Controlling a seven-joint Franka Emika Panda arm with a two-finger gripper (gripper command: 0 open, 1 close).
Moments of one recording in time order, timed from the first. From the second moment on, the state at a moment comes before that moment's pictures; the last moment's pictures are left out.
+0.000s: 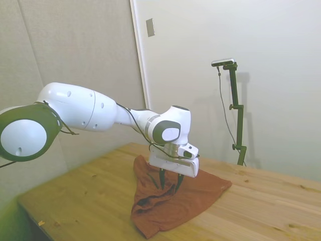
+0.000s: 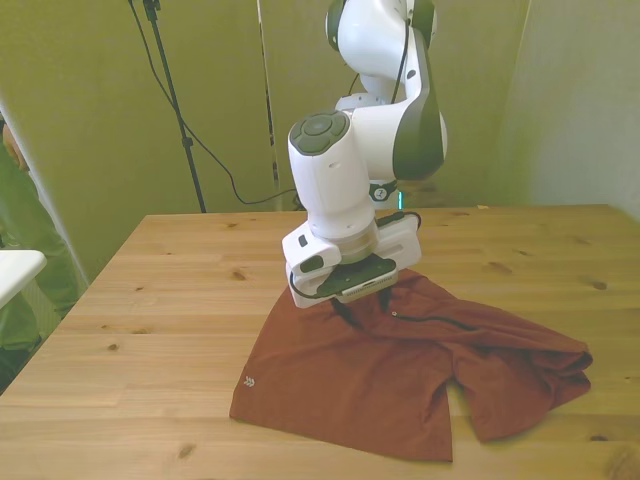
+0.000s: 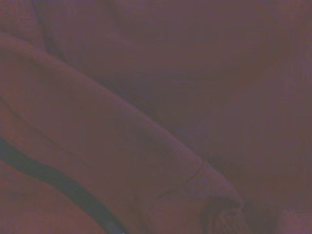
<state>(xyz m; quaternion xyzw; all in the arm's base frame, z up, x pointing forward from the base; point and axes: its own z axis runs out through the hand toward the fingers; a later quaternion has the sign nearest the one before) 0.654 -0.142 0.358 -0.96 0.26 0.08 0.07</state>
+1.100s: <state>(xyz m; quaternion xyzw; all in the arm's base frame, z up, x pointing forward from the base) 0.589 -0.044 0.415 -0.98 0.22 0.00 0.02</state>
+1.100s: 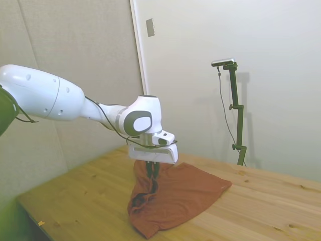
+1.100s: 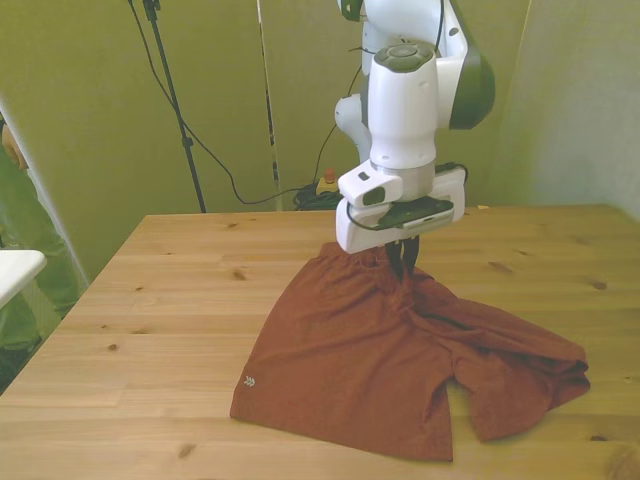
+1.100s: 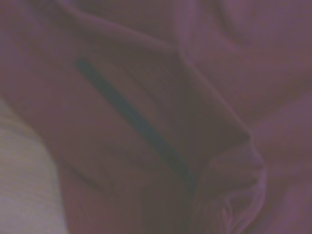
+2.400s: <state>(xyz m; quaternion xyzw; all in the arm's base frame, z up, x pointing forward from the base) 0.346 0.102 0.381 -1.00 0.06 -0.01 -0.03</state>
